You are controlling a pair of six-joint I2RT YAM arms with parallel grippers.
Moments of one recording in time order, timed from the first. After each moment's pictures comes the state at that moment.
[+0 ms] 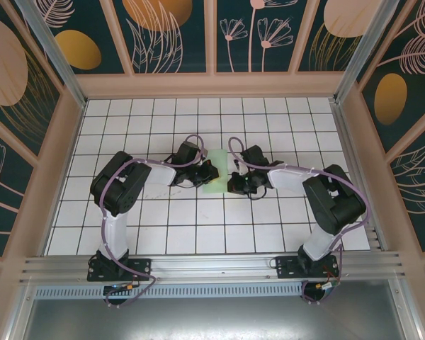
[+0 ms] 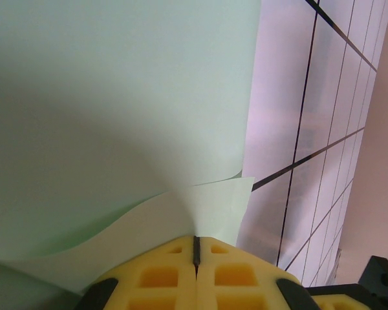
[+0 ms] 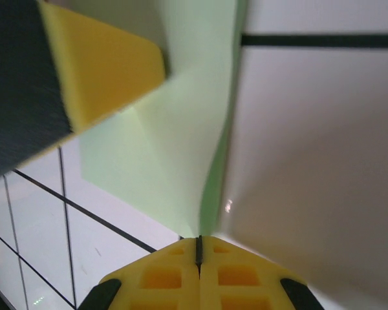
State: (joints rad) left arm -0.57 2.02 1.00 0.23 0.55 -0.97; right arm 0.56 1.69 0.86 -0.24 -0.44 0.57
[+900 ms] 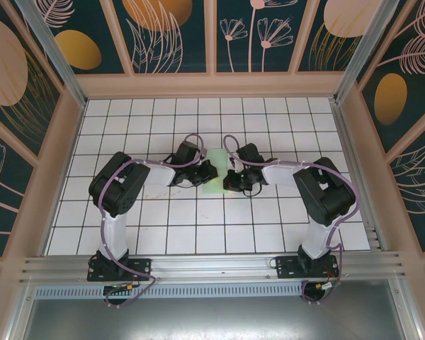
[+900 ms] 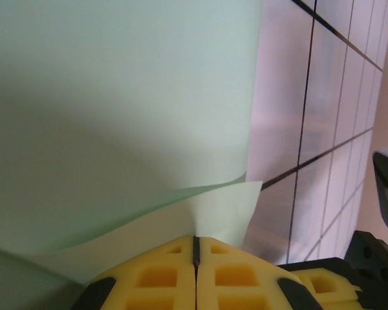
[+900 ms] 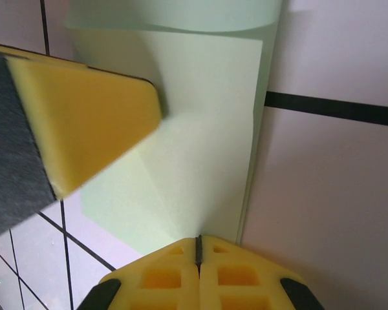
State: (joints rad) left arm -0.57 1.99 0.98 0.22 0.51 -0.92; right arm 0.57 1.80 0.91 -0.19 -0.46 0.56
